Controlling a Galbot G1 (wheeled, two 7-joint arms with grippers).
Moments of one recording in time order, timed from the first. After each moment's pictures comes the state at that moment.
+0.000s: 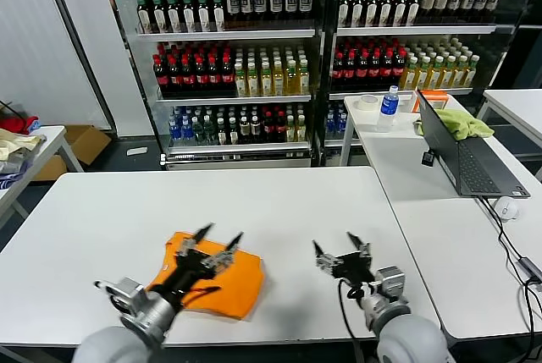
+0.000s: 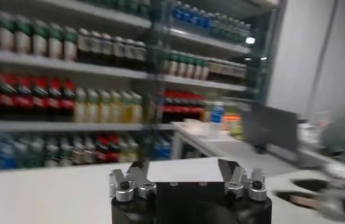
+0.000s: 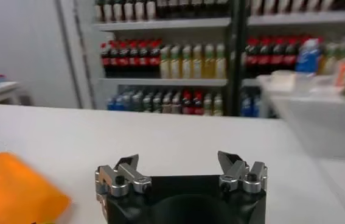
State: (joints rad) left arm 1.40 -1.00 -0.42 -2.22 -0.61 0.31 -0.02; right arm -1.28 1.14 0.24 2.15 0.49 -0.54 0.17
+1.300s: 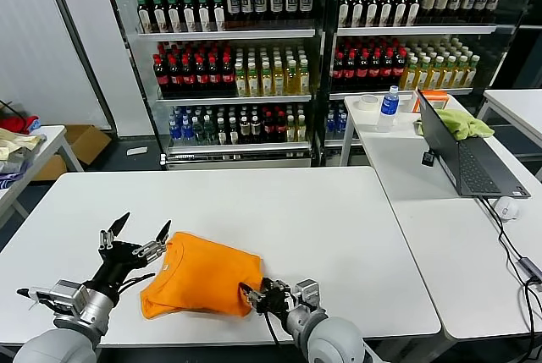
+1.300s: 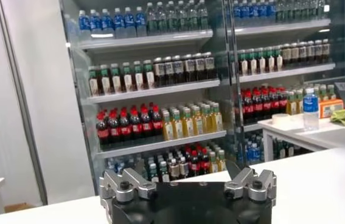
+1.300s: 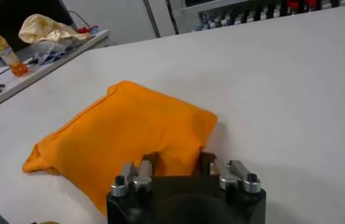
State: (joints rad) left arm 1.52 -1.00 -0.68 -2.20 -0.46 0.26 -0.05; right arm -1.06 1.20 -0.14 1.91 0.72 -0.58 0.23
